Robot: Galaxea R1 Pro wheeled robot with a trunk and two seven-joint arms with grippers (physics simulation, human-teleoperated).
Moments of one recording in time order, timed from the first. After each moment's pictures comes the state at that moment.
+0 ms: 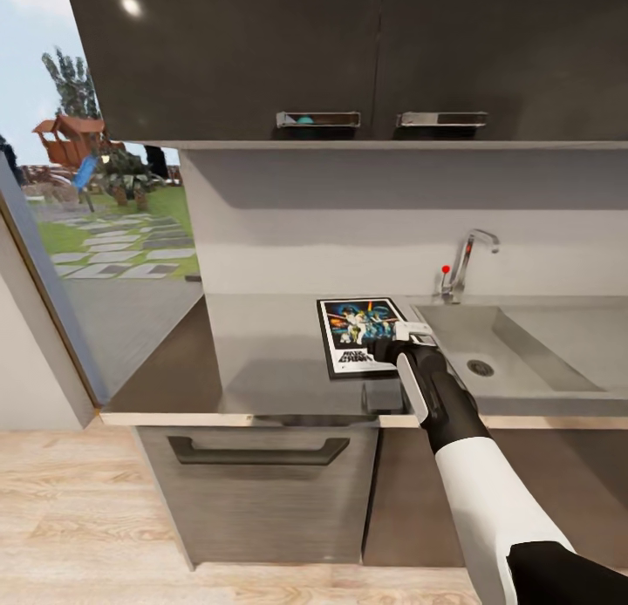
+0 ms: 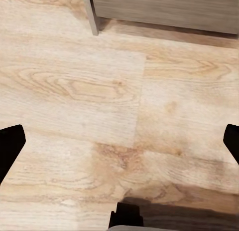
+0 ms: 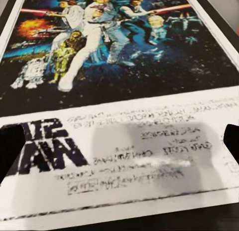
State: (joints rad) left arm 0.05 0.02 0.16 -0.64 0.01 -0.11 -0.01; right arm -0.88 0.12 0.01 -0.98 -0.08 0.69 -0.17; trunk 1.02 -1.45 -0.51
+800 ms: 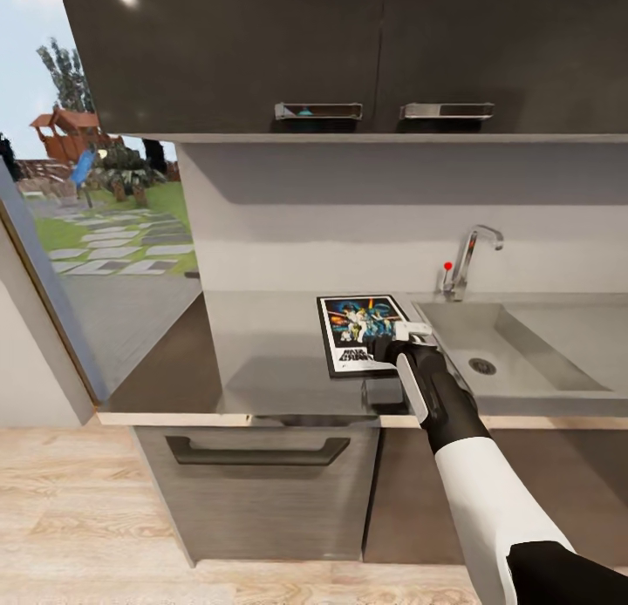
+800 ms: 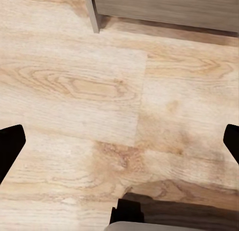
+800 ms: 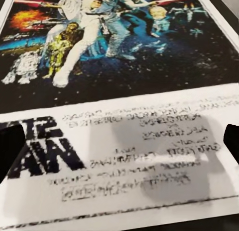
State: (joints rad) left arm 0.05 0.02 0.16 -0.64 0.01 -0.11 -0.01; right arm -0.88 0.12 0.01 -0.98 -0.08 0.69 -0.17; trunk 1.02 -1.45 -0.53
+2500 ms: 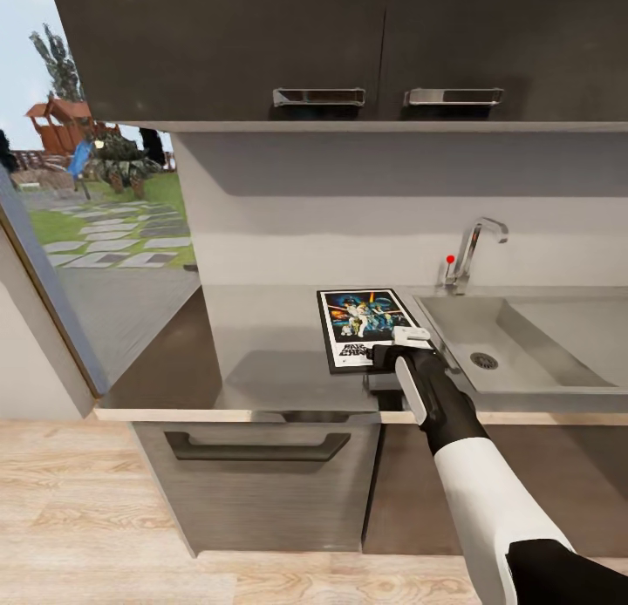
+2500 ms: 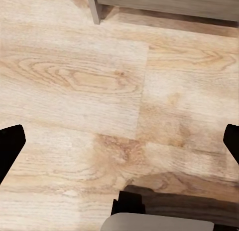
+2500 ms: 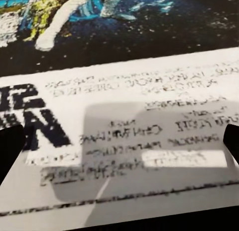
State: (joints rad) left arm 0.05 0.02 0.16 -0.64 0.01 -0.11 -0.01; right arm -0.88 0.12 0.01 -0.94 -0.08 0.68 -0.17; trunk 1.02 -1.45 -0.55
